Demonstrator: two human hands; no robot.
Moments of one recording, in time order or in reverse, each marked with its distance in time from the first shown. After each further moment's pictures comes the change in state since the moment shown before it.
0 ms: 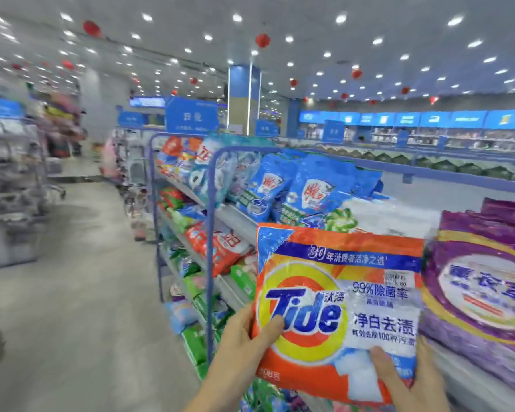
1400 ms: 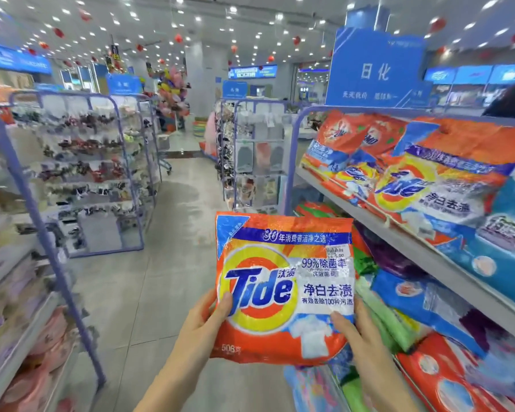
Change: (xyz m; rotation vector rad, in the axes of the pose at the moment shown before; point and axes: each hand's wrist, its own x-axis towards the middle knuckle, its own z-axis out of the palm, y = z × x) left_hand 0.530 -0.030 -0.754 0.071 0.546 -0.173; right_hand 0.291 0.298 0.896 0.038 -0.705 0.285
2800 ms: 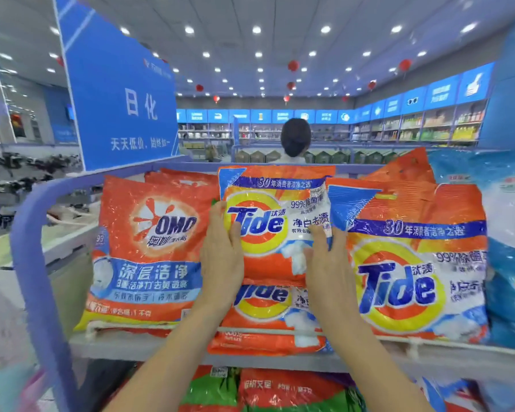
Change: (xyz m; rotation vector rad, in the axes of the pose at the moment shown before) left_hand 0.554 0.084 0.324 0.075 -0.764 0.823; right_hand 0.437 -0.044 -0.070 -1.496 1.333 0.134
